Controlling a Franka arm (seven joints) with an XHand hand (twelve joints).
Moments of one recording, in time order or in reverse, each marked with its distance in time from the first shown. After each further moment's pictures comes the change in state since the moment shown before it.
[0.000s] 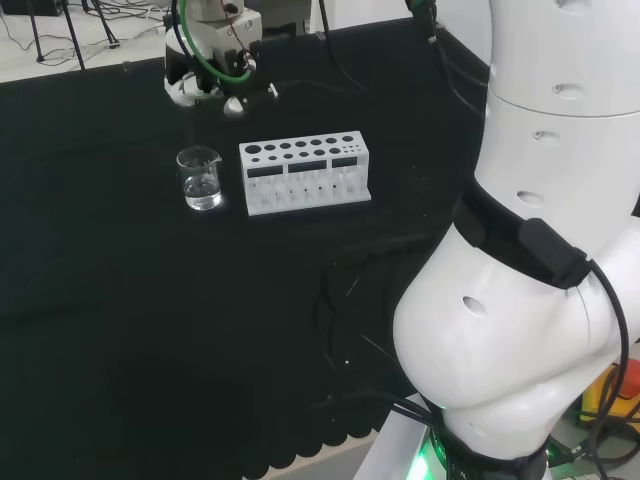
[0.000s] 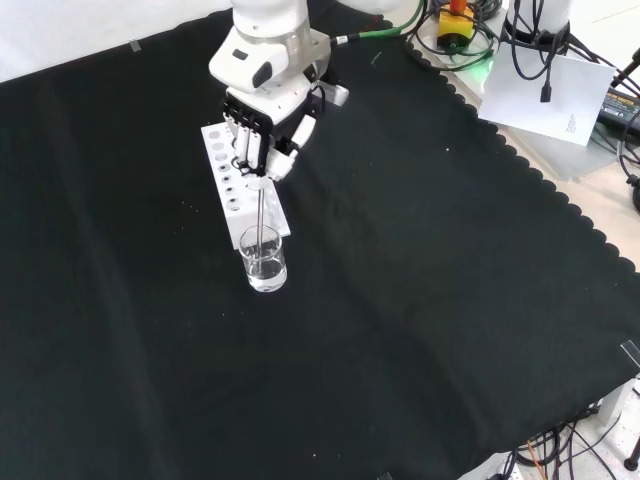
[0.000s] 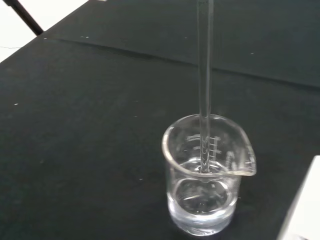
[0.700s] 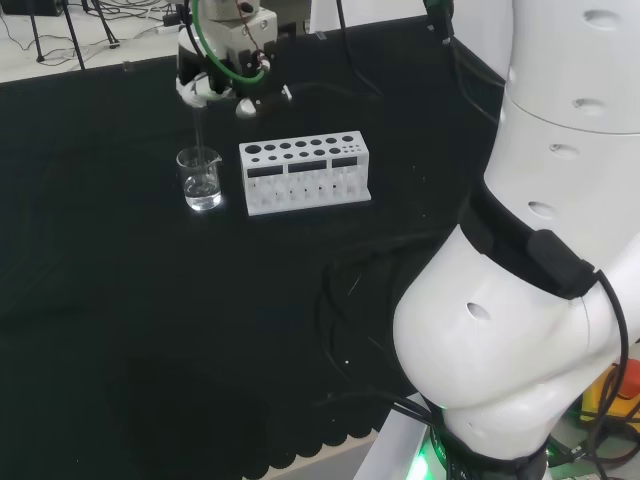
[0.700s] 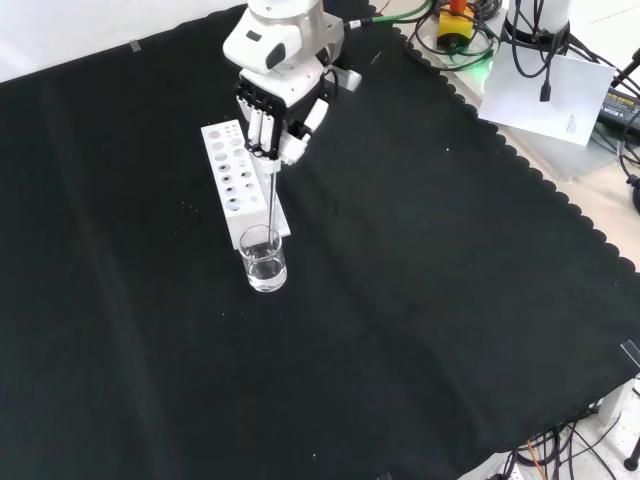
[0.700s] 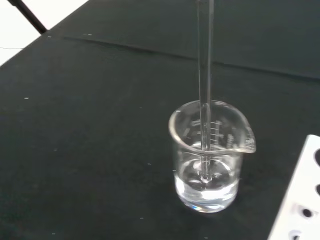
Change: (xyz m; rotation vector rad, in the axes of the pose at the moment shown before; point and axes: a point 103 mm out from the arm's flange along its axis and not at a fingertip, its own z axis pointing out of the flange) arm 0.010 -0.029 -0.006 0.001 0.010 0.004
